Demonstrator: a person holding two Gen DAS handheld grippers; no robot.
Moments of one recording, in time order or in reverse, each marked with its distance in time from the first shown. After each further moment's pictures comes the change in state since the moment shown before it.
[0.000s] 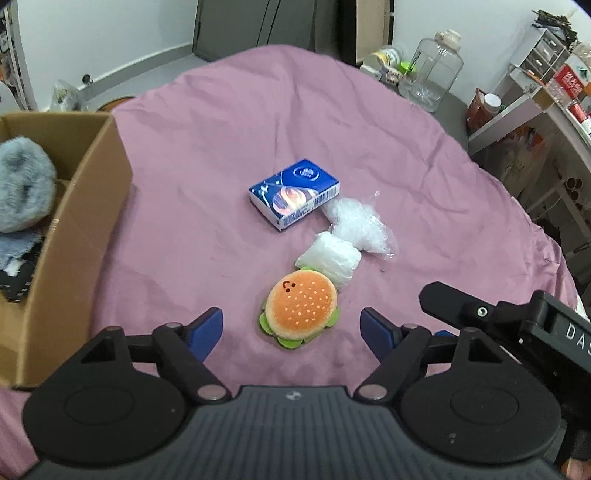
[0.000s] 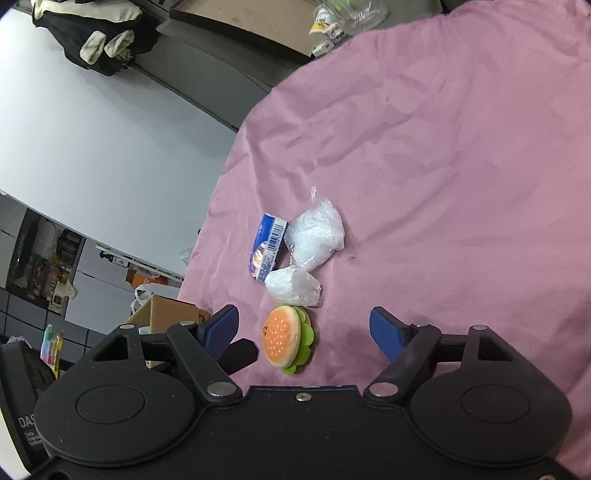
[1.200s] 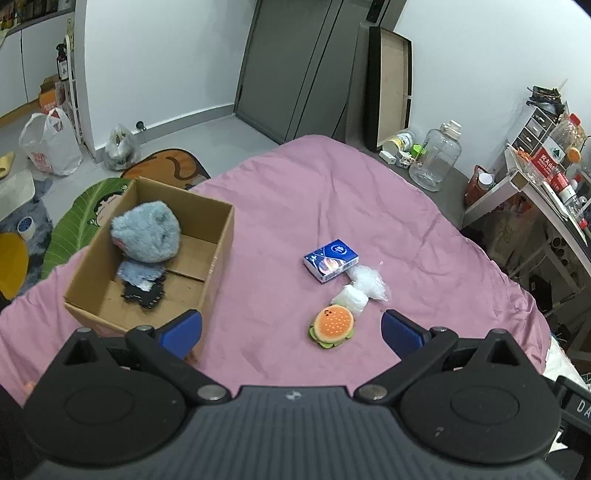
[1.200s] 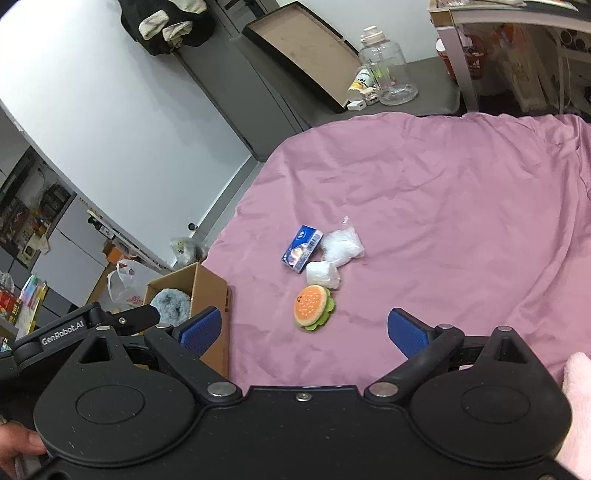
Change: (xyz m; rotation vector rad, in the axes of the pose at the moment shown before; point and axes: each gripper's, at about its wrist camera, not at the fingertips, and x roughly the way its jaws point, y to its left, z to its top) left arm -0.169 0.032 -0.016 -0.071 -0.200 0.053; right arm -0.127 0.094 -0.041 -0.240 -0.096 -0.137
